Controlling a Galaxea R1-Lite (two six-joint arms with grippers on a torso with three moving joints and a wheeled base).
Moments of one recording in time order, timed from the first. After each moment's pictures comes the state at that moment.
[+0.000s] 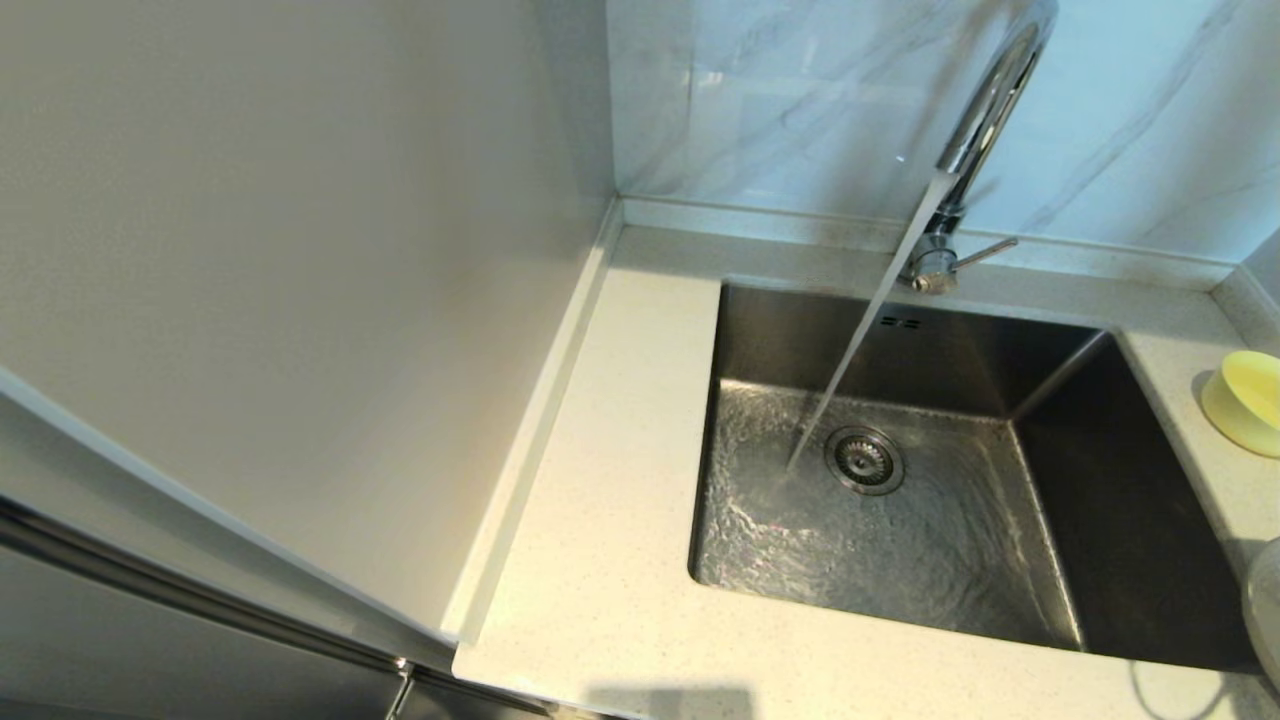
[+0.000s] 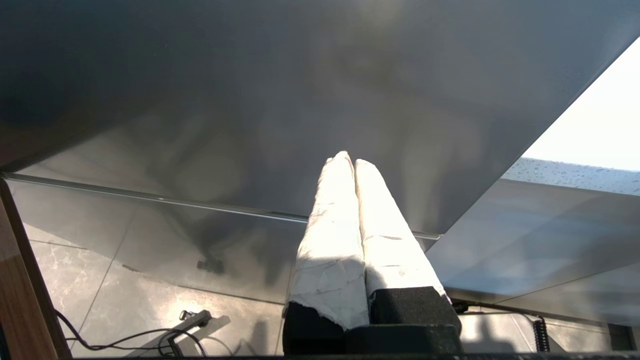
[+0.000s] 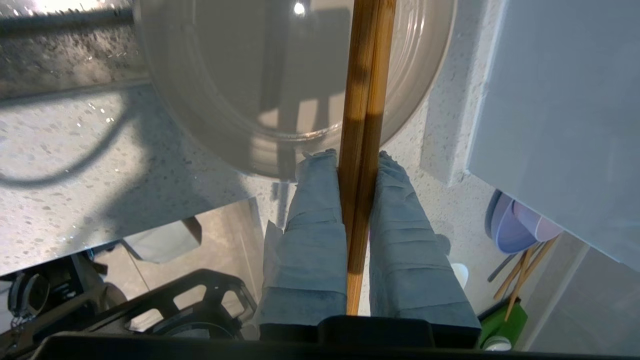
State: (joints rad) left arm 0.00 0.00 0.00 0.00 0.00 0.00; right arm -0.58 1.25 -0.95 0.69 -0.24 -0.27
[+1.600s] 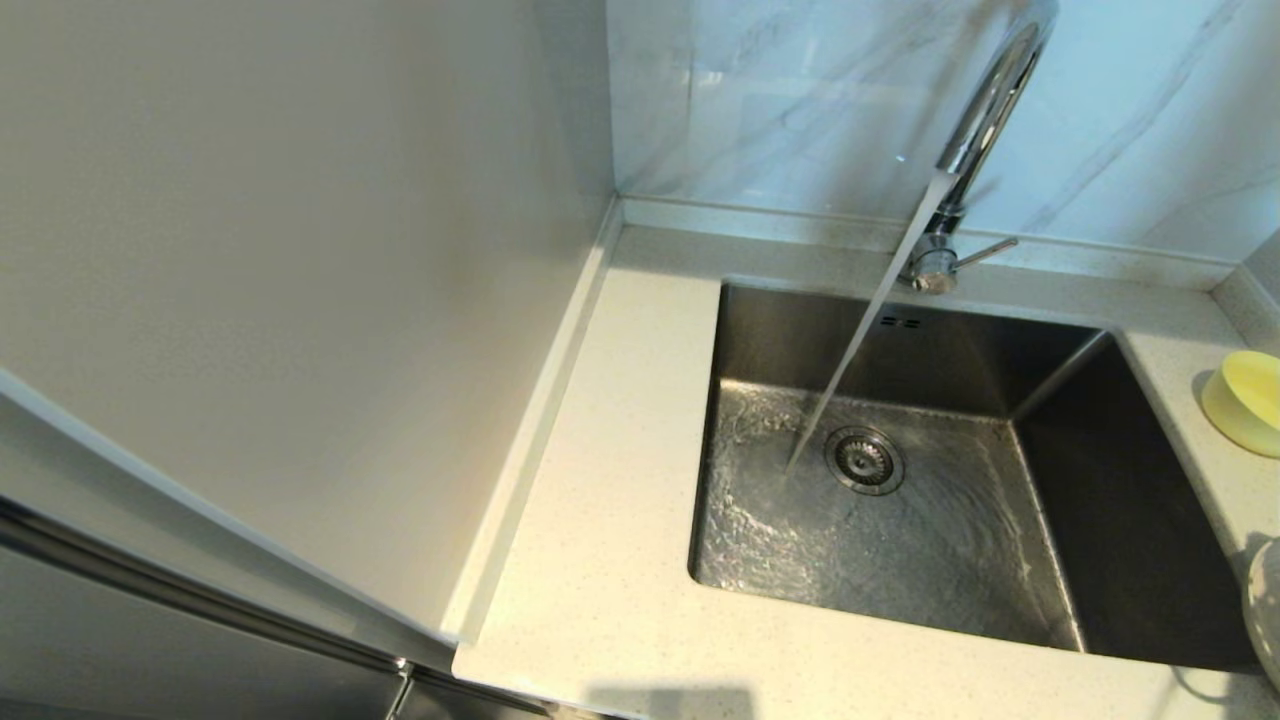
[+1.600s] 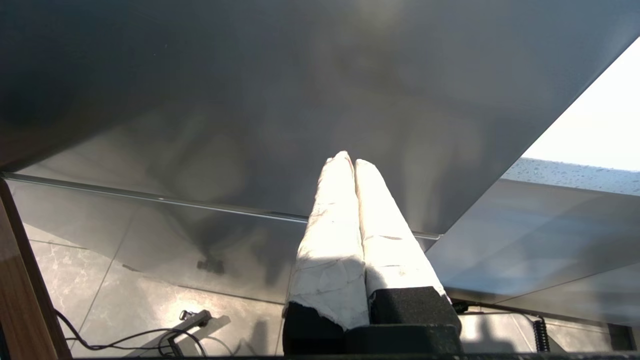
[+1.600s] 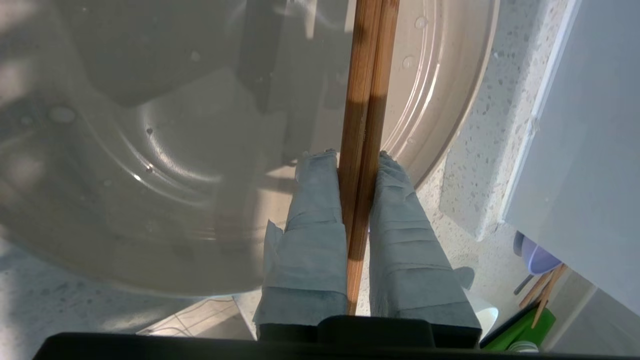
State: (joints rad) left arm 0.00 0.00 0.00 0.00 0.00 0.00; right arm -0.69 1.49 -0.78 0.32 -0.24 -0.29
